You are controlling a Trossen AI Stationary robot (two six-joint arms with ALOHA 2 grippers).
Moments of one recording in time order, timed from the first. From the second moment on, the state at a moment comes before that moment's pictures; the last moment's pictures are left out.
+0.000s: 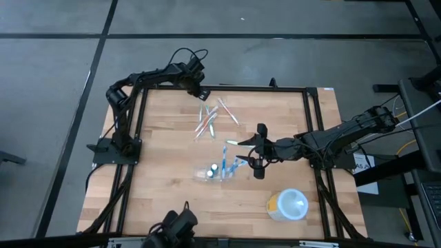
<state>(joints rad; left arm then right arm) 0.80 1.92 1.40 -0.65 0.15 -0.21 0.36 1.28 0.94 -0.04 0.44 0.12</state>
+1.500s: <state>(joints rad) -0.34 1.09 1.13 -0.70 -0.52 -0.55 0.36 1.28 0.94 -0.05 0.44 0.14</state>
